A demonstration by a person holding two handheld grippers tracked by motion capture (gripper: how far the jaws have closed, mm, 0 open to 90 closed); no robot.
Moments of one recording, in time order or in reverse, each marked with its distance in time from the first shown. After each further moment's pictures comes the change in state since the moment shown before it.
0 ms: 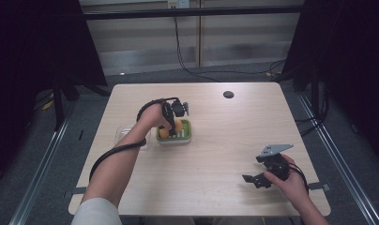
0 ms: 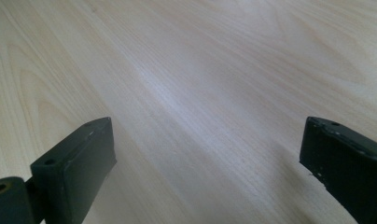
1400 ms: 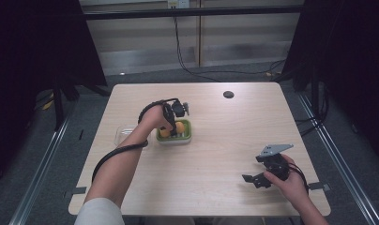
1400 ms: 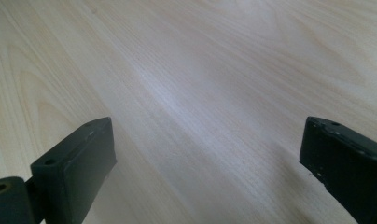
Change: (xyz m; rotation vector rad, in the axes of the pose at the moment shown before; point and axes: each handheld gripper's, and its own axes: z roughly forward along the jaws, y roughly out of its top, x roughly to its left) left arm 0.004 0.000 0.008 -0.028 0.003 -0.032; right arm 0.000 0.000 0.000 -0.003 0.000 0.001
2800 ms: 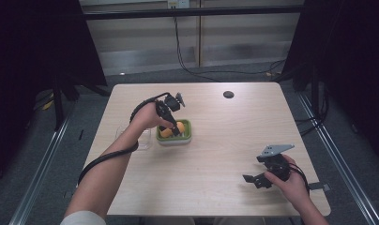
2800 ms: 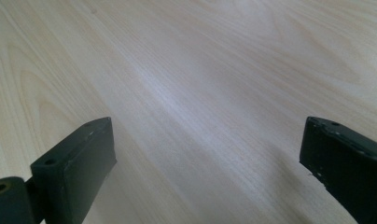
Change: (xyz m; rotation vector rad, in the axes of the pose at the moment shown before) left arm -0.012 -0.017 -0.042 -0.119 -0.069 -0.209; right arm 0.001 -0.001 -0.003 -0.007 -0.005 -0.003
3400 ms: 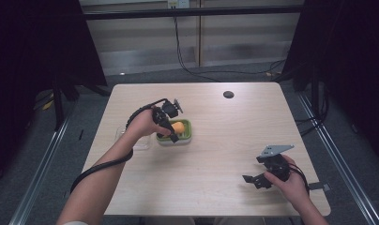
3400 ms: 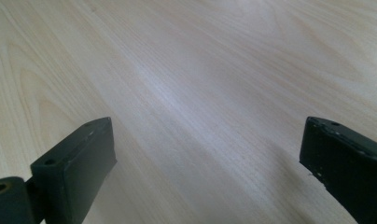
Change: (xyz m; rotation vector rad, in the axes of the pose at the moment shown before) left arm -0.016 -0.019 0.003 -0.037 -0.024 0.016; right arm 0.001 -0.001 0.001 0.011 0.000 0.008
